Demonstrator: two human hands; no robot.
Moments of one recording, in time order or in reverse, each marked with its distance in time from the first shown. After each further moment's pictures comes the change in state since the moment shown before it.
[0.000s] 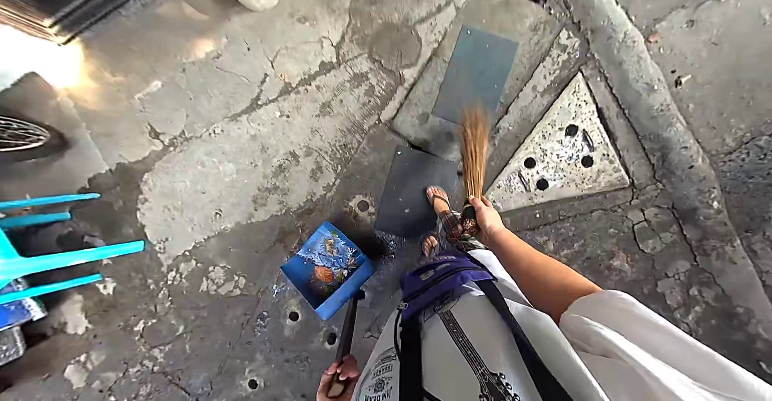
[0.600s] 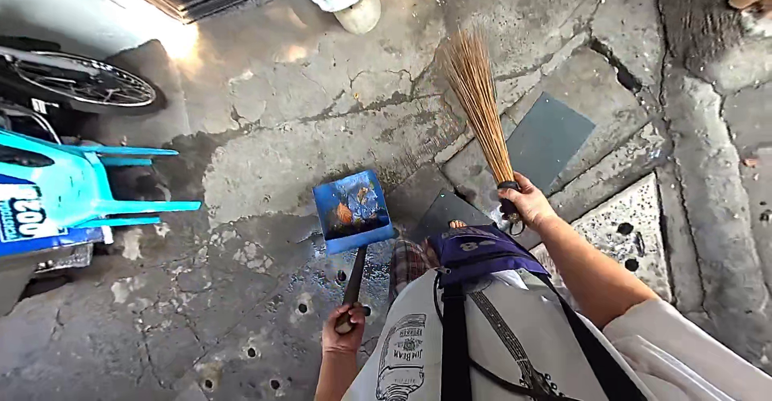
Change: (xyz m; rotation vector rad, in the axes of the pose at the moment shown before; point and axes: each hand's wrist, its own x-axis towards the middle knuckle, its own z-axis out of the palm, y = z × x) left_hand 0.134 -0.037 0.287 0.140 0.240 0.251; right_hand 0.078 -0.277 0.165 -0.714 -0.326 -0.246
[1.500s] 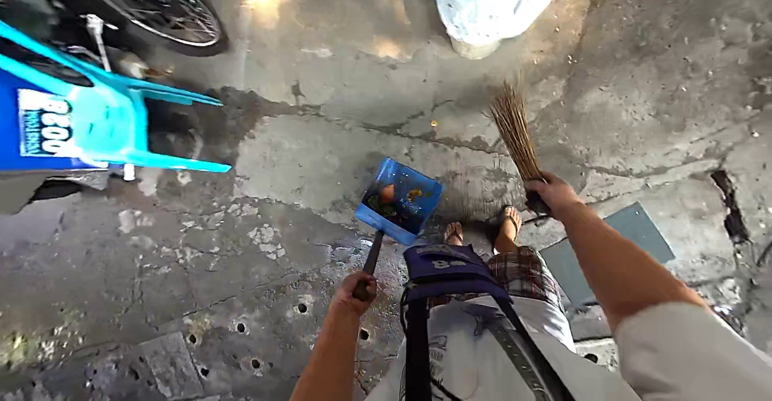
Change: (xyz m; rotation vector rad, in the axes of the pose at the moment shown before) left_hand 0.187 0.201 0.276 0.207 0.353 -0.109; right_hand 0.334 -0.282 0.209 -0.387 -0.051 0.106
